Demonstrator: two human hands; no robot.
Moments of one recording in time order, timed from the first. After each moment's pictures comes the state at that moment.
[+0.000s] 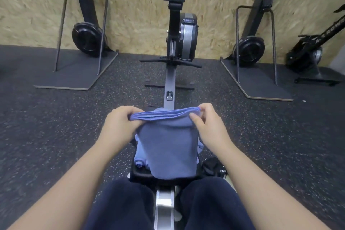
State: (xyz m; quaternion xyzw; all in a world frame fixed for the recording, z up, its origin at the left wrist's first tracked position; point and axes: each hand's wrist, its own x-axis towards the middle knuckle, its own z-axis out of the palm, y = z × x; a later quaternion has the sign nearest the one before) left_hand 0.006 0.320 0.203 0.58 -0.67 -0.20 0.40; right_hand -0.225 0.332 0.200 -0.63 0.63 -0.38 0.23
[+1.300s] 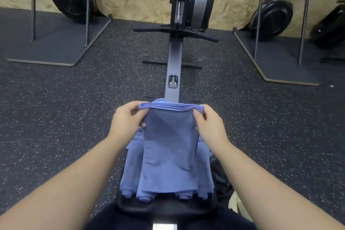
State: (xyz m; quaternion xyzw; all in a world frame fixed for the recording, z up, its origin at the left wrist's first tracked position) left_hand -0.017 0.097 0.051 0.59 -0.53 -0.40 0.46; right_hand -0.239 0.114 0.052 -0.56 0.67 -0.38 0.29
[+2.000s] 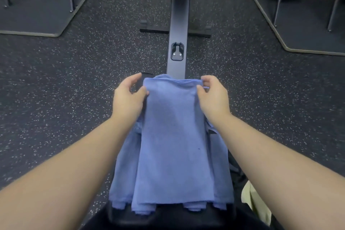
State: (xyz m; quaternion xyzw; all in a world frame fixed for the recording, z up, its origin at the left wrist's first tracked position) left_hand -0.034 0.017 -0.038 0.65 -0.47 -0.38 0.47; right_hand -0.237 0.016 -0.037 -0.53 0.71 -0.37 0.27
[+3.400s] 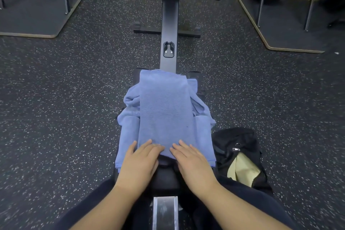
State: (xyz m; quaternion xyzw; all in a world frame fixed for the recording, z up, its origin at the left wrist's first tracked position) left_hand -0.034 0.207 -0.109 0.49 -0.84 -0.02 0.23; right_hand -0.219 0.220 -0.107 -0.82 0.55 -0.18 0.01
